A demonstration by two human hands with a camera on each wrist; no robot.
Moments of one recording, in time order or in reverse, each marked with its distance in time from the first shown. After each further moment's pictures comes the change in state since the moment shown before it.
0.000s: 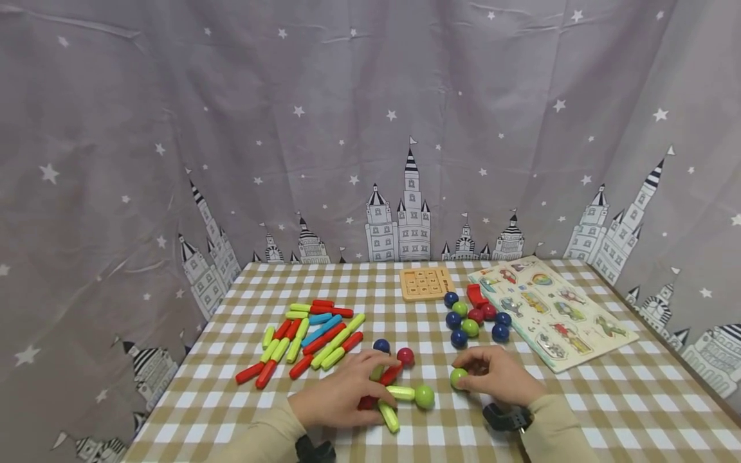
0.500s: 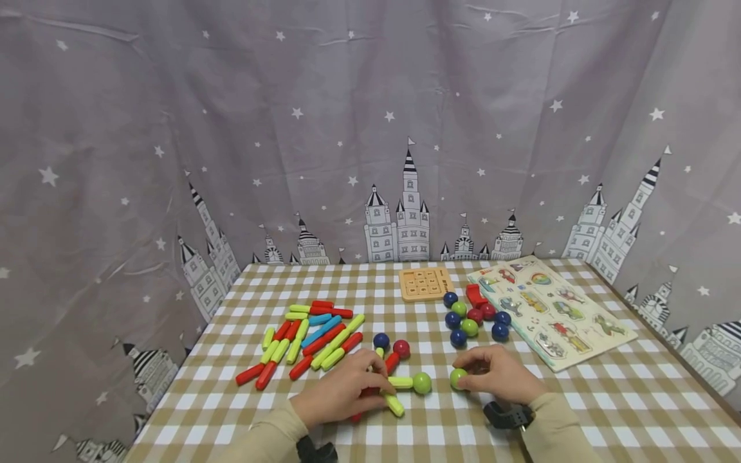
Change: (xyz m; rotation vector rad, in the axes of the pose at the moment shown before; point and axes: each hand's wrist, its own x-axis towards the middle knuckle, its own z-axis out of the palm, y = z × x) left_hand 0.005 -0.005 0.007 0.067 0.172 0.045; right_hand -0.001 0.003 -0.002 0.095 -0.026 -0.001
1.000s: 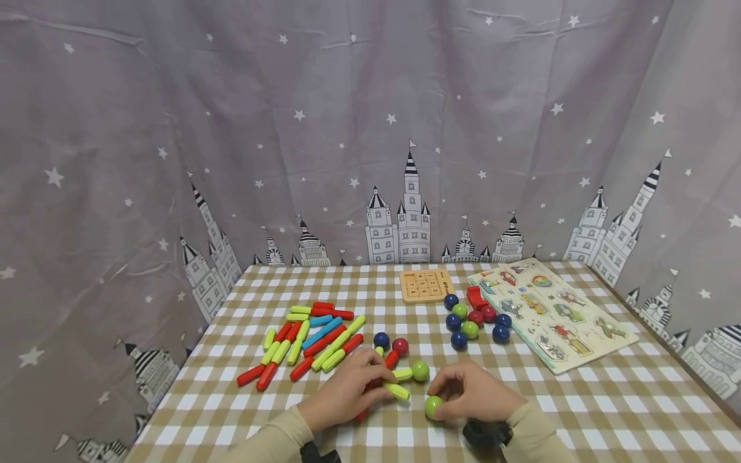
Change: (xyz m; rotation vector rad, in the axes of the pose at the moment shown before) left_hand 0.002 0.001 0.013 -0.042 0.112 -0.144; right_hand 0.007 -0.025 0.036 0.093 -0.193 -0.089
